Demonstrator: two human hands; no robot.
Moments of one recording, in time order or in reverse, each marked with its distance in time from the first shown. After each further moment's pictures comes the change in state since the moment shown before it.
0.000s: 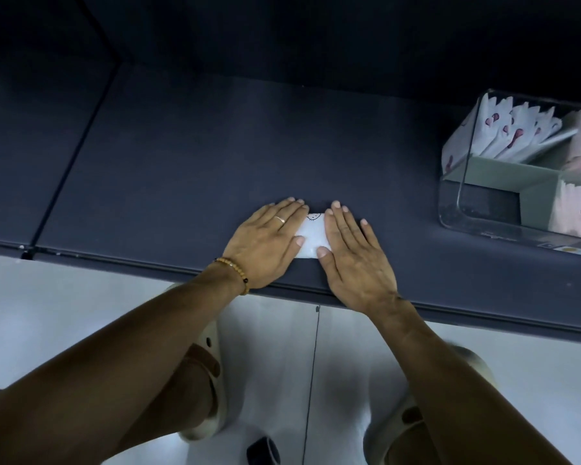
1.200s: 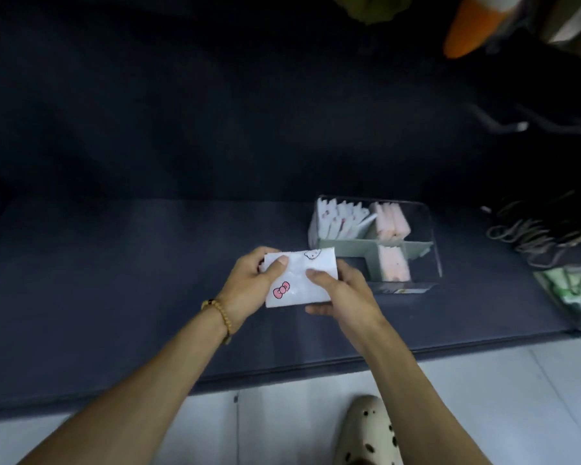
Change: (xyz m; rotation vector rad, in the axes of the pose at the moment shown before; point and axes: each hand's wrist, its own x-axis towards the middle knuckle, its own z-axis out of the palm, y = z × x) left_hand 0.080 0.110 -0.097 -1.455 0.087 -0.266; right_hand -0.047 0.050 -0.158 1.433 0.312 0.612
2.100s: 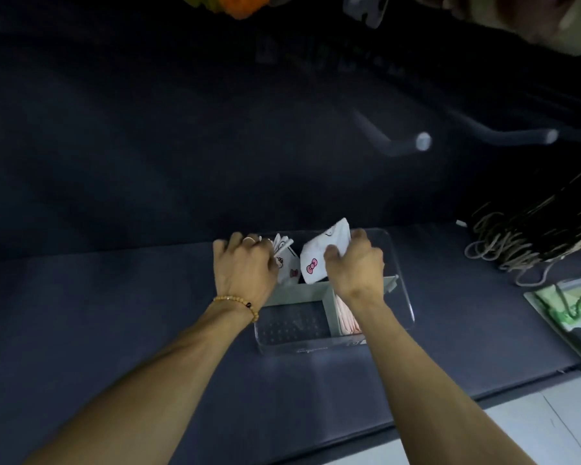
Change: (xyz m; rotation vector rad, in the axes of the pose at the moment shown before) left_hand 0.153 0.009 0.111 1.303 0.397 0.494; right_hand 0.137 -0.038 -0.118 -0.736 0.564 -0.183
